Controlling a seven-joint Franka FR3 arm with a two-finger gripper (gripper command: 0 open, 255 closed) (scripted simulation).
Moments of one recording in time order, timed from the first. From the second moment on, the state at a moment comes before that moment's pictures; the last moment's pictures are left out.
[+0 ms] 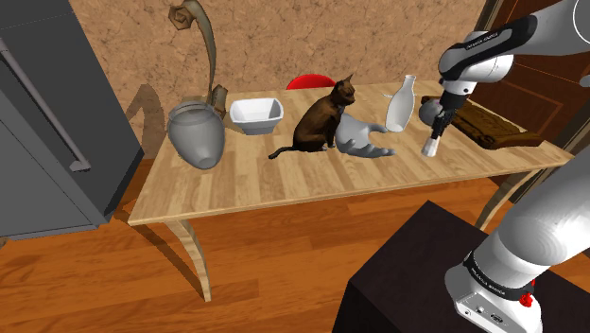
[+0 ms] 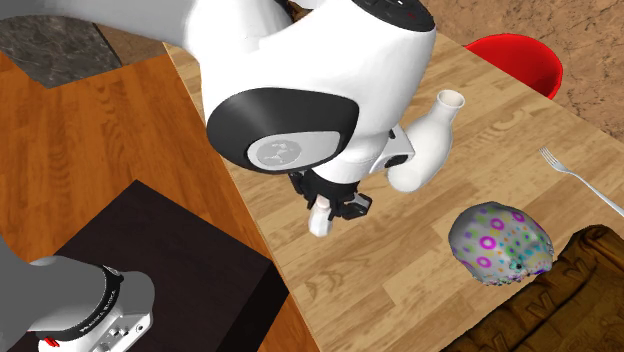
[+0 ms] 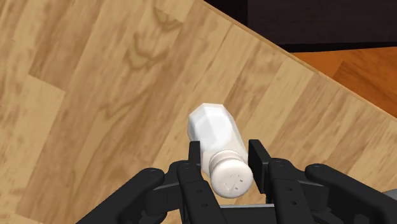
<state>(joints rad) -0.17 -0.12 -0.62 -2.27 -0.02 2.09 -0.77</state>
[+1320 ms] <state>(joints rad) -0.16 -0.22 -0.58 -2.09 -0.07 1.82 -0.71</state>
